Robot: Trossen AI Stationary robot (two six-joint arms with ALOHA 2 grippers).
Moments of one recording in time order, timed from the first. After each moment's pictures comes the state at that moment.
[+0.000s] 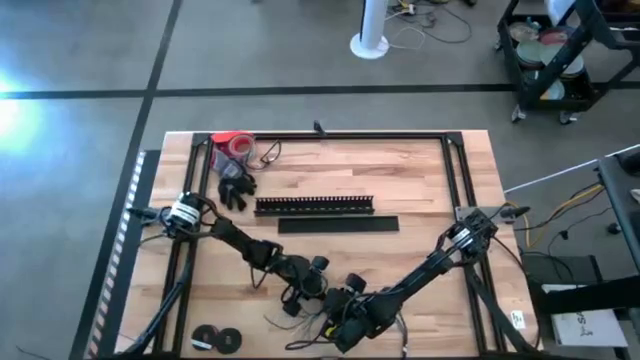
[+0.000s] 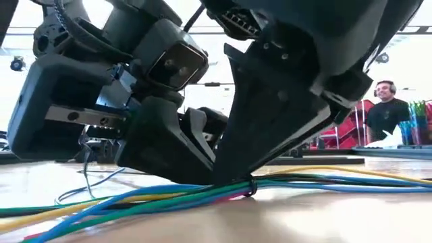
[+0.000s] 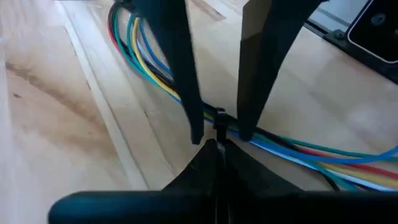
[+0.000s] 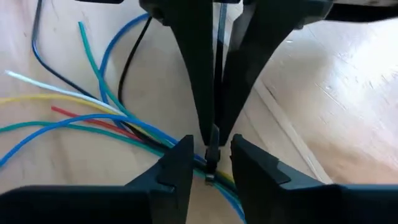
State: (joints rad) left arm -0.35 2.04 0.87 0.64 0.20 0.05; right arm 0.61 2.32 1.61 -0.52 0.55 1.01
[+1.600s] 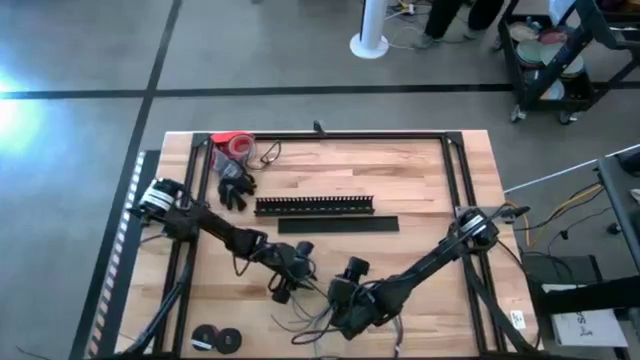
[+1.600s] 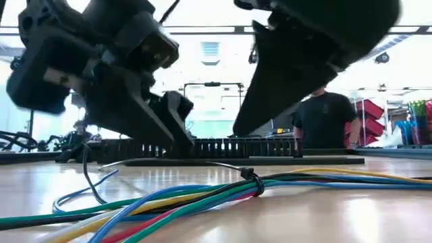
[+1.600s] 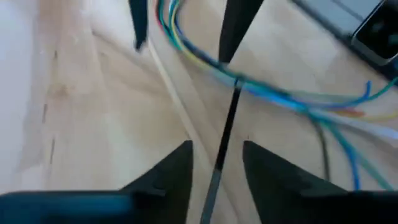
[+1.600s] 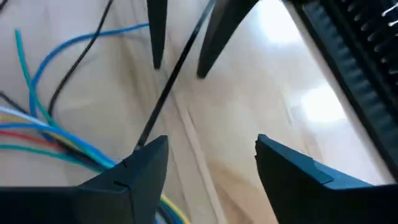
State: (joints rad) left arm -0.33 1.77 0.70 0.54 0.12 -0.02; right arm 0.60 2.17 1.50 -0.58 0.62 0.74
